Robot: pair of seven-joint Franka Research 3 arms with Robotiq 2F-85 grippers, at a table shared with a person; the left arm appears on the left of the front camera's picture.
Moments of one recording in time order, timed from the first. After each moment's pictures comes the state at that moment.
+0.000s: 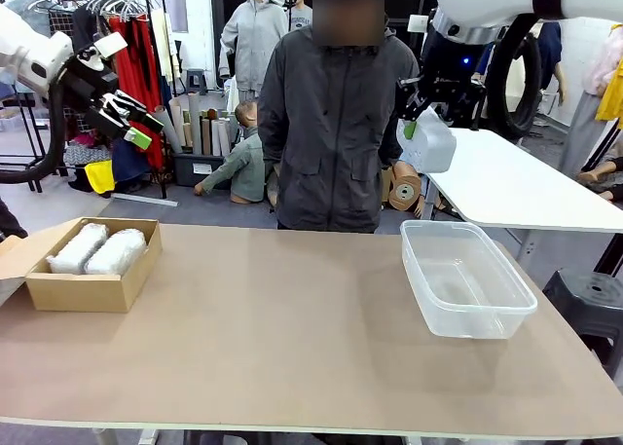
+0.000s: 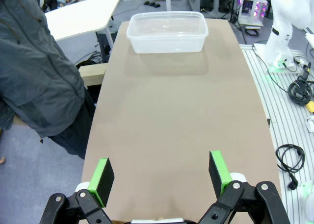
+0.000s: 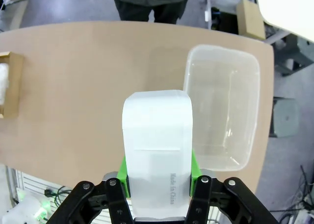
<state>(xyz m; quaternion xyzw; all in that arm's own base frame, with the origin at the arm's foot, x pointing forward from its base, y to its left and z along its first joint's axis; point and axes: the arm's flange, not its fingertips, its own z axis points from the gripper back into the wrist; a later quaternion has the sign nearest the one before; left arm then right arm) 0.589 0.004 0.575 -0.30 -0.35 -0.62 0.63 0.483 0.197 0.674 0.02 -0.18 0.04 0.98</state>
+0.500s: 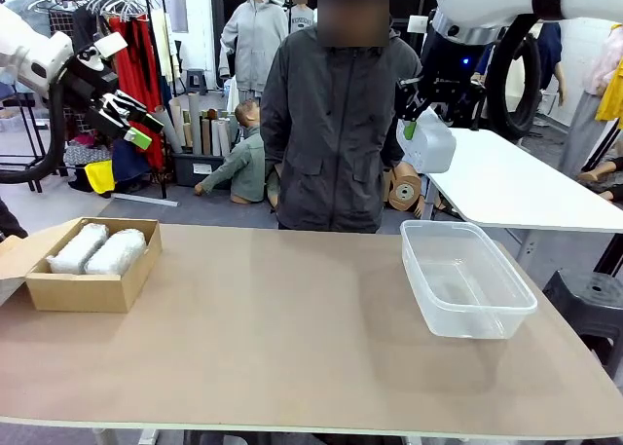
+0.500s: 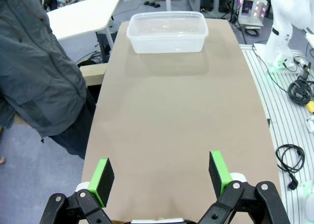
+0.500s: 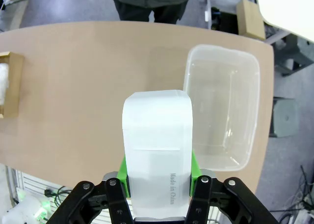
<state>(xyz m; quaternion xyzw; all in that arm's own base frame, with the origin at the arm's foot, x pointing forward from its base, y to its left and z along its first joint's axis) 0.589 0.004 0.575 -0.30 -0.35 -0.62 0.63 0.483 0.197 0.674 0.02 -0.18 0.04 0.98</state>
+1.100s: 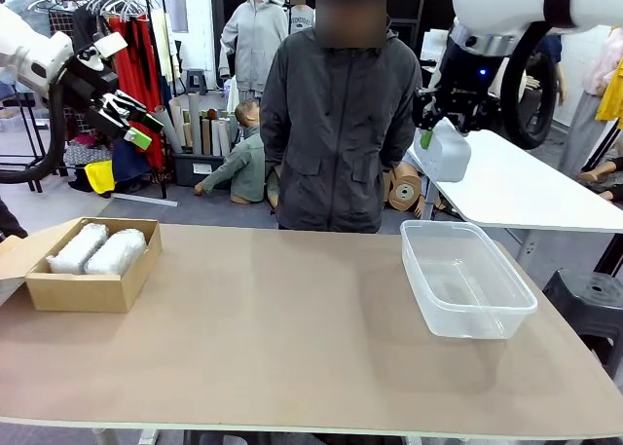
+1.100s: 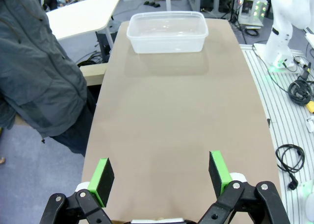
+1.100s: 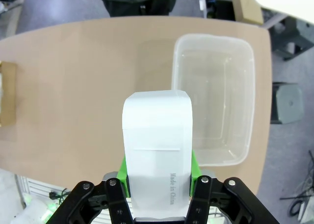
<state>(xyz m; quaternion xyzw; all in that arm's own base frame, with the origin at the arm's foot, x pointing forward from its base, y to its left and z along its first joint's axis) 0.589 0.004 0.575 -0.30 -0.35 -0.62 0.63 0.495 0.158 0.657 0.03 -0.16 0.00 0.99</state>
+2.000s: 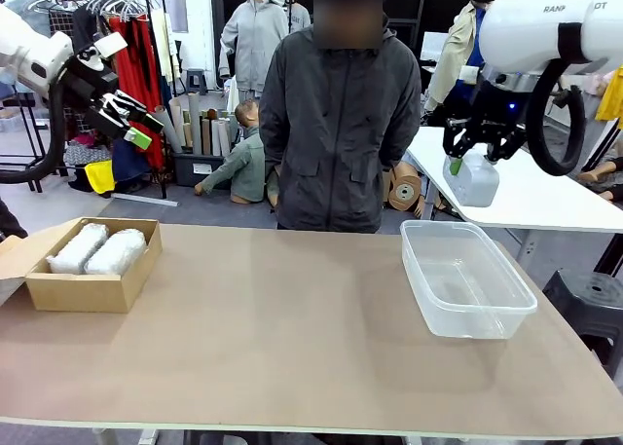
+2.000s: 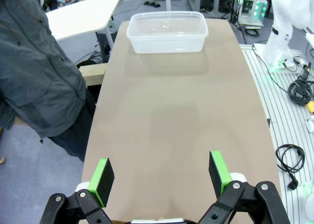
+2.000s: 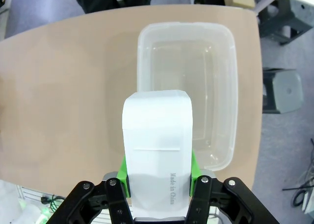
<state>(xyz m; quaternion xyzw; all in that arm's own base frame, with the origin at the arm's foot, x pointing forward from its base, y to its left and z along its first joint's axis) 0.589 0.004 0.575 -0.30 -0.35 -0.62 0.63 0.516 0.091 0.607 0.02 -0.13 -0.03 0.99</state>
